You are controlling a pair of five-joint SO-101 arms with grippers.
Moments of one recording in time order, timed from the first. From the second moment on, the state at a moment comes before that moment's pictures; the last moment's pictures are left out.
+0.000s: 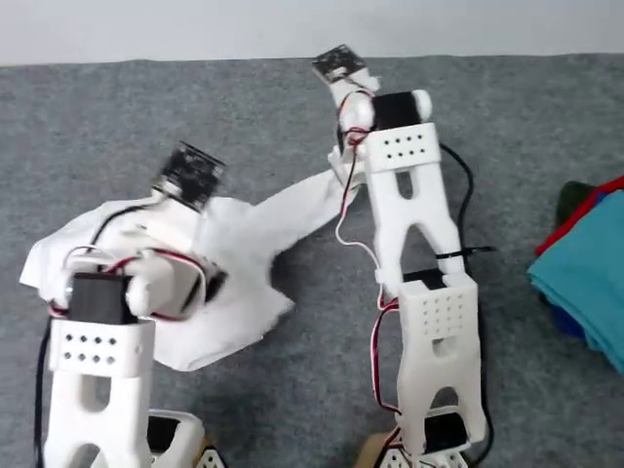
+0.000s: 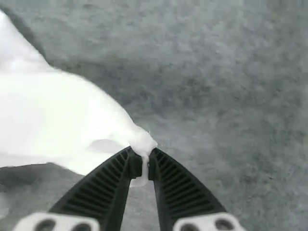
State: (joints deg) left arm 3.0 -42.9 31.2 88.8 -15.6; right arm -14.2 45.0 -63.6 100.3 16.2
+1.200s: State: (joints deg) left arm 26.3 -42.9 59.2 72.8 -23.8; right arm -5.2 49.1 -63.4 96.6 16.2
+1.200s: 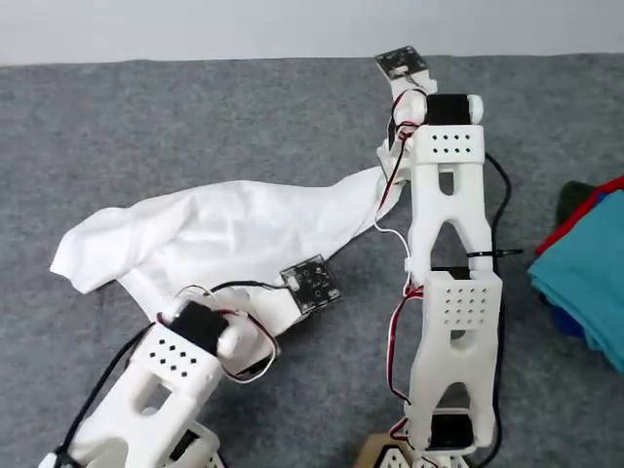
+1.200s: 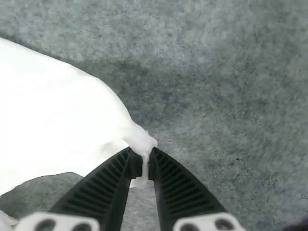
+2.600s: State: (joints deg) left arm 7.2 -4.5 28.4 67.1 -25.4; right arm -6.2 49.1 -63.4 100.2 16.2
